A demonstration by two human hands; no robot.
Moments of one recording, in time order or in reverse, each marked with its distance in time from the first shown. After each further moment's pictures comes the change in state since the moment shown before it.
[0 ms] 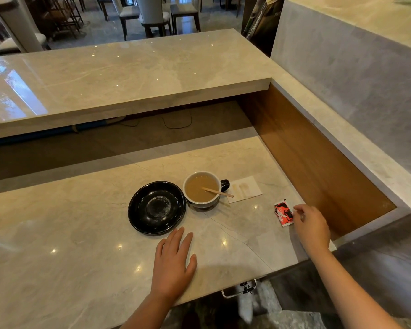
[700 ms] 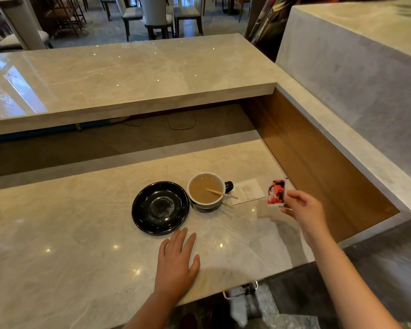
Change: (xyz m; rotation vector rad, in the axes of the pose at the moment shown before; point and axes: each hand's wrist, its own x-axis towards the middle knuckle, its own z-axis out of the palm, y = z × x) left_hand 0.000 -0.002 0.001 0.015 0.011 0.026; right_hand 0.000 -0.072 -0.035 0.839 -0.240 0.212
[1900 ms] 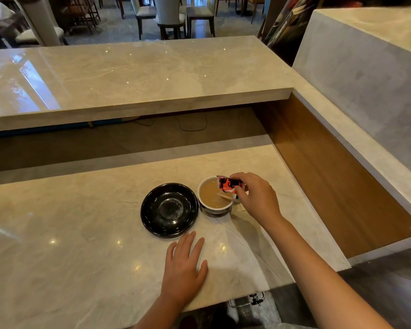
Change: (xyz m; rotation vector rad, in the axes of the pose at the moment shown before) left_hand -0.001 0.000 0.001 -0.003 0.052 0.035; right_hand -0.001 -0.032 0.117 -0.803 -0.166 -0.705
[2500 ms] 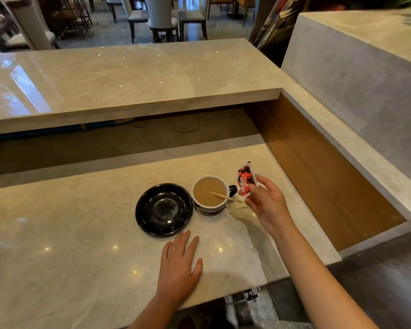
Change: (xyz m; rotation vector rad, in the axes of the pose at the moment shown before) left_hand 0.001 -0.001 0.002 0.009 -0.042 -0.015; right_hand -0.028 0.011 -0.022 1.268 0.109 0.641
